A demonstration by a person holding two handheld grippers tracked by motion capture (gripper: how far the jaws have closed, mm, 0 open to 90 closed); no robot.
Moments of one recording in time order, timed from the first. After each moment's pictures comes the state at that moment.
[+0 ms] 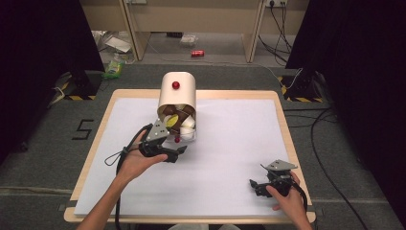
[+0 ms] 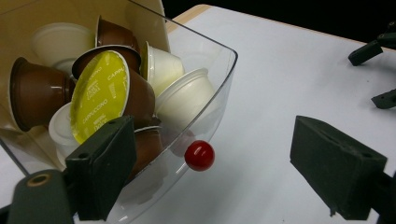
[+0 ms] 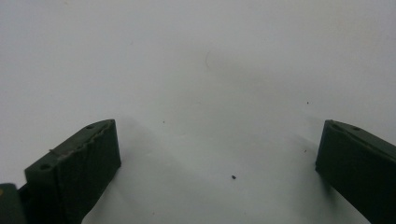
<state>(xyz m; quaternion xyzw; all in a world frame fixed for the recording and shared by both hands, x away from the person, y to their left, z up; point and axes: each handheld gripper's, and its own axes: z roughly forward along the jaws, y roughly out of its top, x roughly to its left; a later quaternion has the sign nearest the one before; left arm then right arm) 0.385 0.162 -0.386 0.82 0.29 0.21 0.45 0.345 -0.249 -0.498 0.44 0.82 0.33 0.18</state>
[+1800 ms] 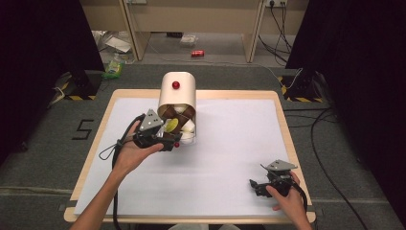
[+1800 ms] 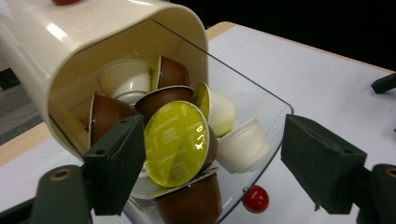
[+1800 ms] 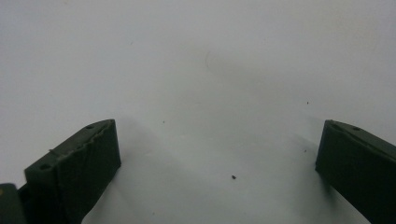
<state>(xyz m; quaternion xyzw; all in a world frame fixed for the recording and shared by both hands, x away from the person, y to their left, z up) 0.398 0.172 -0.360 0.79 0.32 0.23 0.46 0.345 -0.249 -0.498 0.44 0.82 0.33 0.18</state>
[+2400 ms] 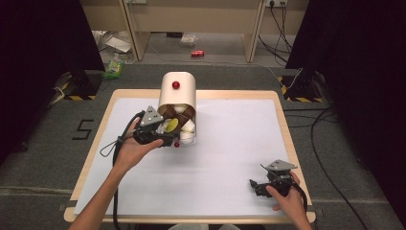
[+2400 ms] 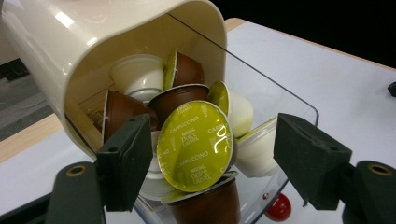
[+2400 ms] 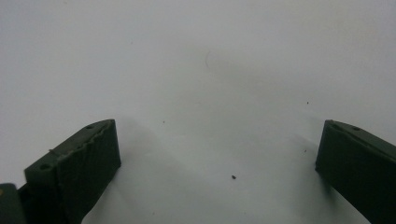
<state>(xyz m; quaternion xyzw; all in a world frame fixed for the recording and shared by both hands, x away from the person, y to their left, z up) 0.409 0.175 -0.361 0.79 0.34 0.23 0.45 0.345 -0.249 -0.498 0.44 0.82 0.33 0.18</state>
